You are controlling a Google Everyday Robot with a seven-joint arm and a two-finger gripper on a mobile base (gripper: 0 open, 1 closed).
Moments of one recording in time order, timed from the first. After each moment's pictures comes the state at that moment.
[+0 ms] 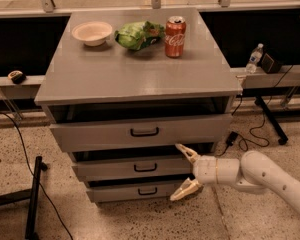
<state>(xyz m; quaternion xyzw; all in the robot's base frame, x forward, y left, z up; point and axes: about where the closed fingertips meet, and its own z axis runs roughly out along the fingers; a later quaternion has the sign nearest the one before) 0.513 -0.089 0.566 -0.56 0.59 0.29 0.50</state>
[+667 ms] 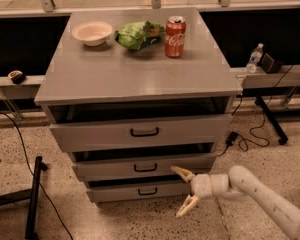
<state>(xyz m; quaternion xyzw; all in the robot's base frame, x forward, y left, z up) 0.511 -0.102 0.415 -0.57 0.53 0.41 0.48</state>
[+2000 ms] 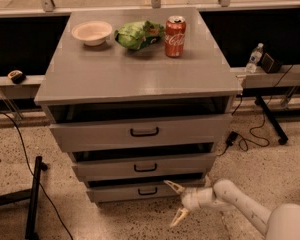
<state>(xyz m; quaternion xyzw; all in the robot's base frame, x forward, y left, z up) 0.517 -0.085 0.266 -0.66 0.51 0.31 0.46</state>
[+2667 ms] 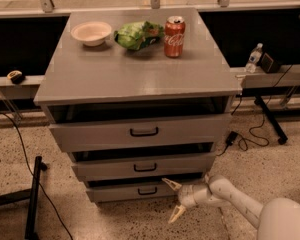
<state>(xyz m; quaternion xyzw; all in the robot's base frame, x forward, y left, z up) 0.538 -0.080 0.247 -0.68 0.52 0.28 0.44</state>
